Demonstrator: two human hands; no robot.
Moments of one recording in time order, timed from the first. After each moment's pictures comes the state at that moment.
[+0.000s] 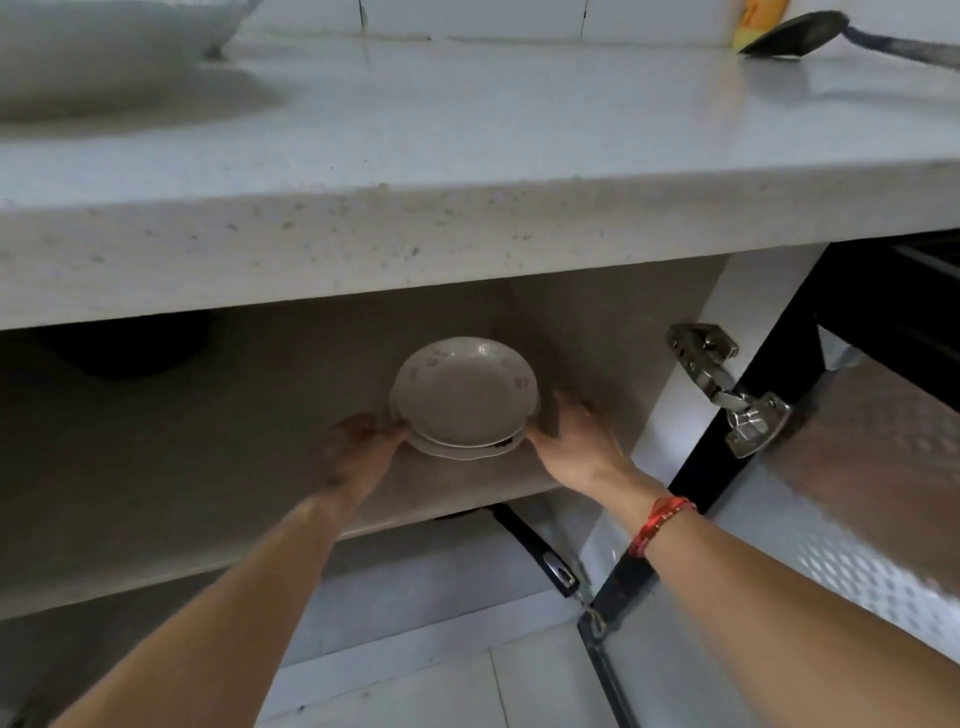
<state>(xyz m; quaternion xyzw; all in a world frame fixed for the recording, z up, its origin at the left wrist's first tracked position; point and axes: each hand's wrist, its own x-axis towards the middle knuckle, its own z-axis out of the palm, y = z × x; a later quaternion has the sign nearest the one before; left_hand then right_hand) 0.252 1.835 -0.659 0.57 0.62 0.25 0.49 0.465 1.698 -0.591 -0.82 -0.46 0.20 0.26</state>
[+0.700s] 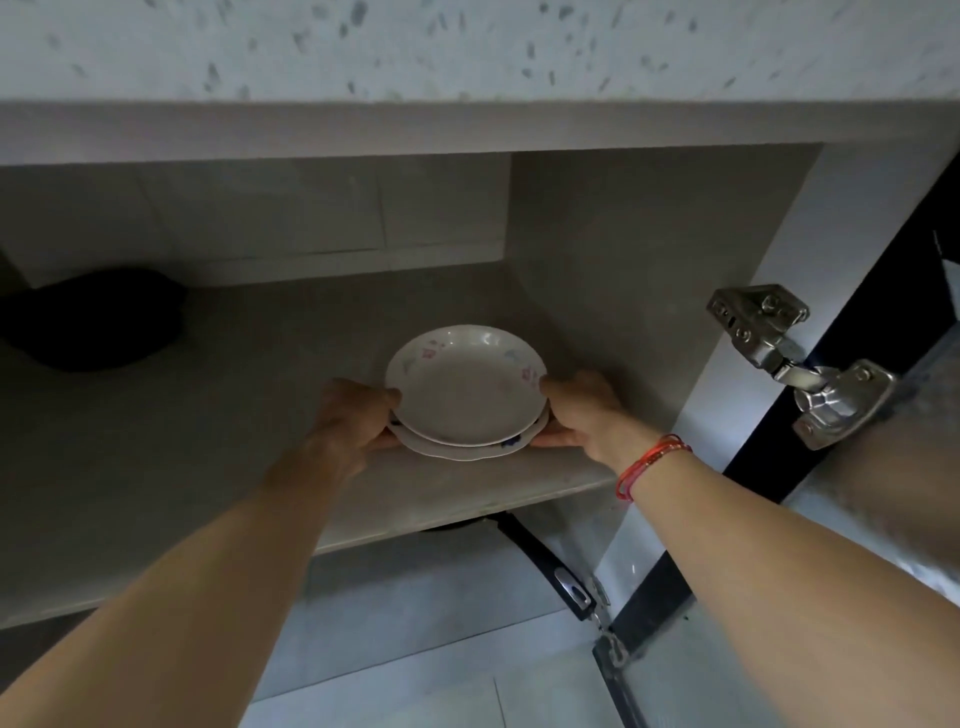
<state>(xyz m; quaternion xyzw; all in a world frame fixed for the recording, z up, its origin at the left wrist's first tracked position) 0.296 1.858 -0.634 0.46 0.57 0.34 0.59 0.493 1.760 -0.622 -0.72 -0.22 0.44 0.49</state>
